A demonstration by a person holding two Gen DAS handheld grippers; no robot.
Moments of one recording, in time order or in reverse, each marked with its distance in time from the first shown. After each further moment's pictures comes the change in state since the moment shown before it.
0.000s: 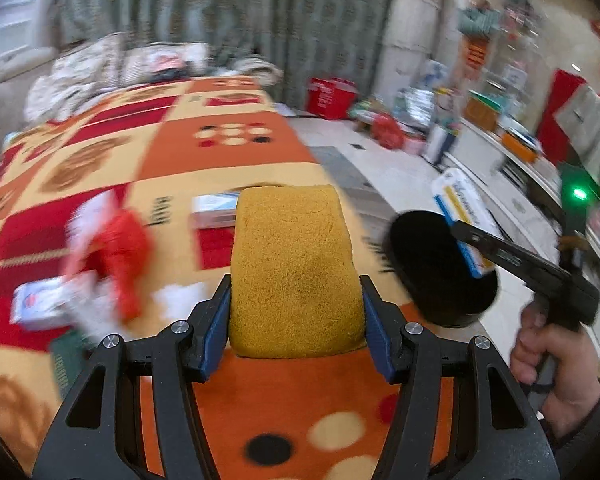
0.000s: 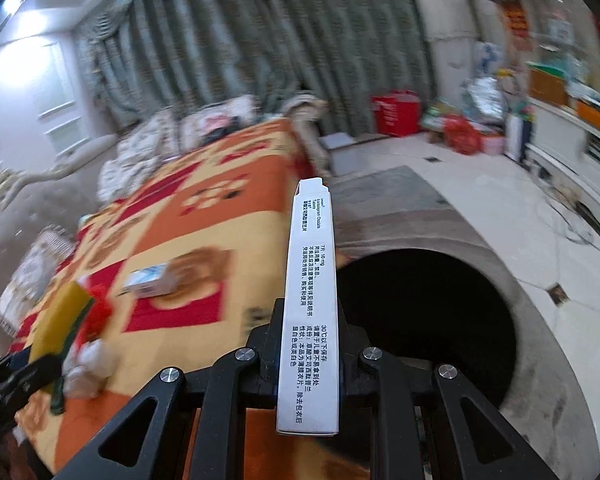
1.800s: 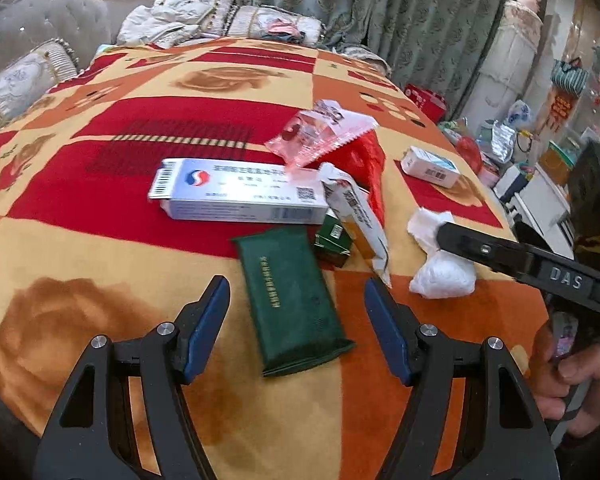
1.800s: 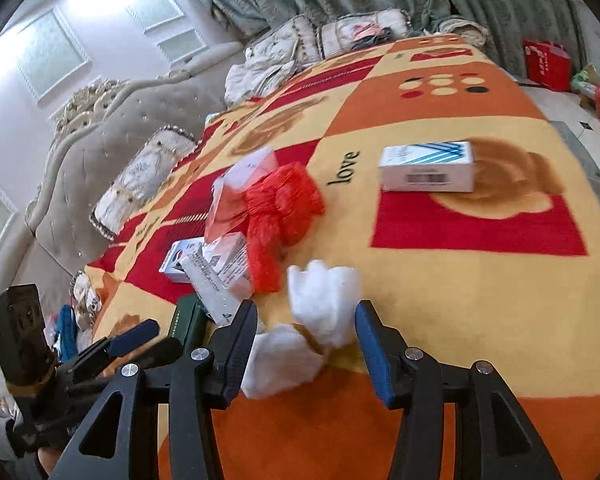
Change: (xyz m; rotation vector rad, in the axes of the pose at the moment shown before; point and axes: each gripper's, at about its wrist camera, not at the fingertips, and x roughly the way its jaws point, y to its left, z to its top) left arm -0.032 0.180 -0.094 -0.304 0.035 0.200; right arm 0.075 0.231 -0.069 -0.218 0.313 0.476
